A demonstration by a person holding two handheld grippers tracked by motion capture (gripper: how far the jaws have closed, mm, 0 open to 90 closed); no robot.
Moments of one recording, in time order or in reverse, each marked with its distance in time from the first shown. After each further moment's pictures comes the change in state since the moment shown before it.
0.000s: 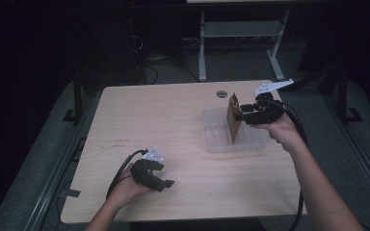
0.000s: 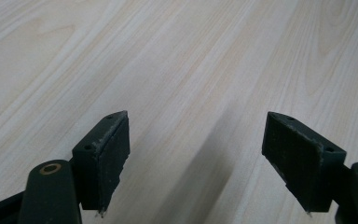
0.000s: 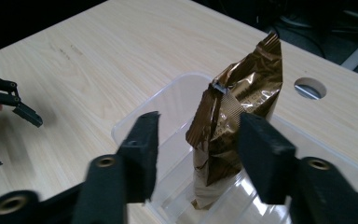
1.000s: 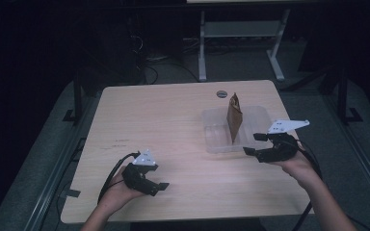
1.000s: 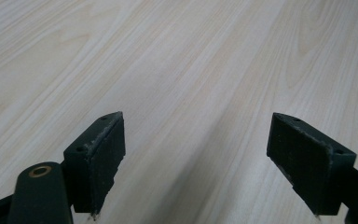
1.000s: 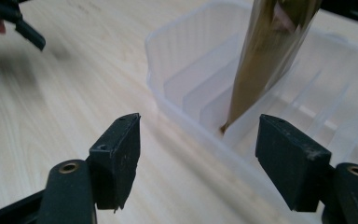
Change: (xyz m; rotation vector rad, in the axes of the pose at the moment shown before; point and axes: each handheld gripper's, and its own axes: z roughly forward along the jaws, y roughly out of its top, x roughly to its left) left arm -0.009 -0.014 -0.026 -0.065 0.032 0.027; right arm 0.028 -0.097 -0.020 -0.008 0.012 -0.043
